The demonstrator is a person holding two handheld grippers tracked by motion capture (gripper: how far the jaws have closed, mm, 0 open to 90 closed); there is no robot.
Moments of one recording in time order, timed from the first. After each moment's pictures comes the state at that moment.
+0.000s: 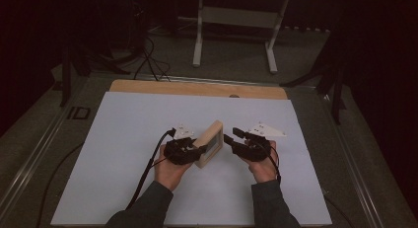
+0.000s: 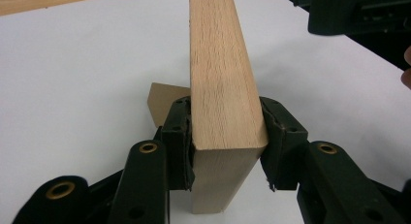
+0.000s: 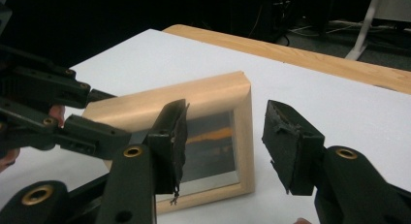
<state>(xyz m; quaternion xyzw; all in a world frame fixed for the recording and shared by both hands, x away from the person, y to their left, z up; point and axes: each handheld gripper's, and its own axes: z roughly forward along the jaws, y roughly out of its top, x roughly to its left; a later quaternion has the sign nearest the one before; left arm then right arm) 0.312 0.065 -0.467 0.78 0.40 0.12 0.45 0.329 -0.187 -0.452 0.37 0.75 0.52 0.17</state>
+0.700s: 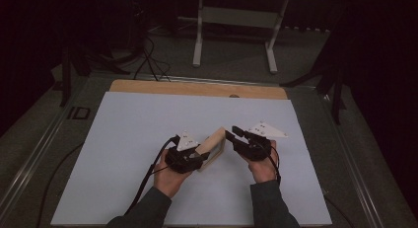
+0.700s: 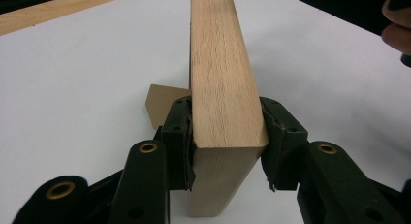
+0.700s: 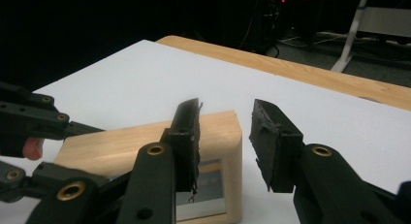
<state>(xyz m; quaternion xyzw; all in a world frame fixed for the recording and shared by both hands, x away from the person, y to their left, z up) 0.290 0.058 -0.469 0.81 0.36 0.15 0.45 0.325 -0.184 -0.445 0.37 0.74 0.53 0.19</state>
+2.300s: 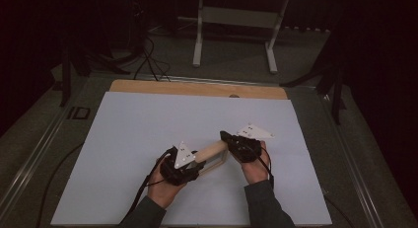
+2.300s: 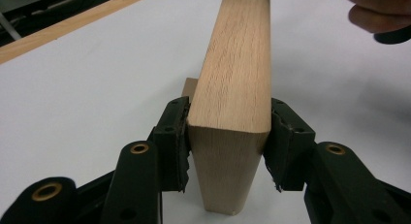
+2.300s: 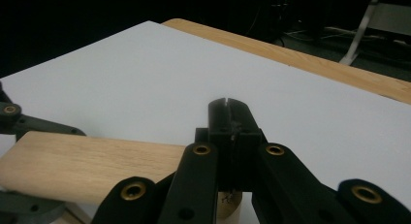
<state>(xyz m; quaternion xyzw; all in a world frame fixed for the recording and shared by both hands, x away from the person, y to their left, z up) 0.262 0.065 -0.475 0.82 0.32 0.21 0.43 0.327 -0.162 -0.458 0.35 0.76 0.51 0.20</state>
